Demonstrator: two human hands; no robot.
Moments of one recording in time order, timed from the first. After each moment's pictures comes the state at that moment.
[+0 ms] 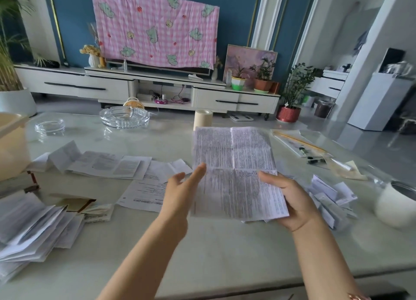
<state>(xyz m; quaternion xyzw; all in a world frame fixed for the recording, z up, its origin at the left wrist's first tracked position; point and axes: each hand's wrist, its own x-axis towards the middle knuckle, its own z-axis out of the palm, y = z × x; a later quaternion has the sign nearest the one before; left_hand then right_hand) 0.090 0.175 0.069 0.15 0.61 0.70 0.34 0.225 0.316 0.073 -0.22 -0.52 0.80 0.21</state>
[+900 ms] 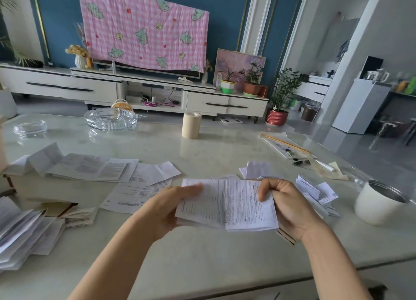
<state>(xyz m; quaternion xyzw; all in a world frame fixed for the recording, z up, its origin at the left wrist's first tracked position) 0.078 0.170 0.059 0.24 0.55 0.63 0.50 0.250 0.312 0.077 -0.28 -0.69 0.62 0.25</state>
